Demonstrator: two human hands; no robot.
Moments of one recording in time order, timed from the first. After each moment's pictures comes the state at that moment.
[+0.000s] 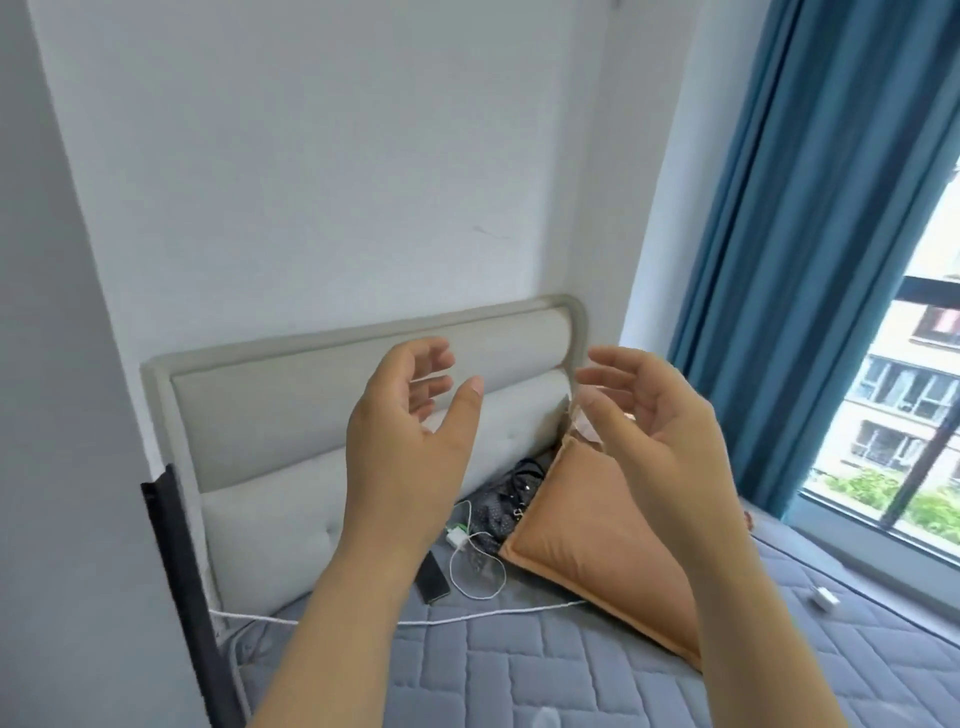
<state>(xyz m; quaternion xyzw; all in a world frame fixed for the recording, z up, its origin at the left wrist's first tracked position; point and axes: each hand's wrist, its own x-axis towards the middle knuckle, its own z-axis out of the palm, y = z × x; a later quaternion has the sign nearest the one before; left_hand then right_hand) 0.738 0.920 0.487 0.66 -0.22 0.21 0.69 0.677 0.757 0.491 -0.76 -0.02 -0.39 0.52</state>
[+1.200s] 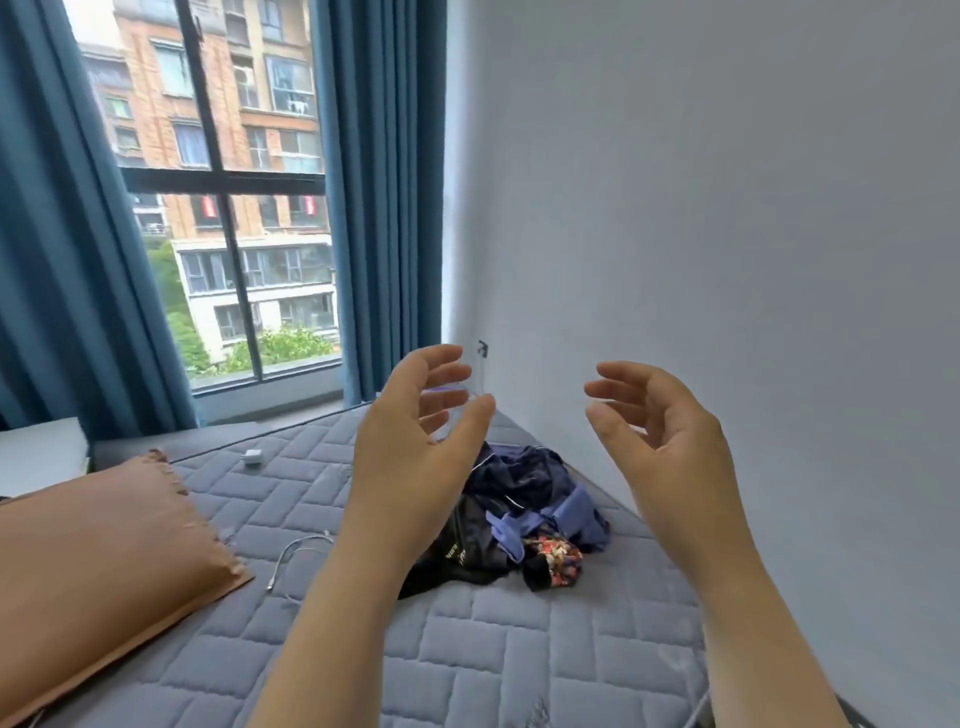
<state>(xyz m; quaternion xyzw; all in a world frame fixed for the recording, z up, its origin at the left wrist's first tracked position) 0.489 0.723 0.455 0.37 -0.66 -0.33 0.56 0.310 0.771 0.452 -0.55 0.53 -0.63 0.15</state>
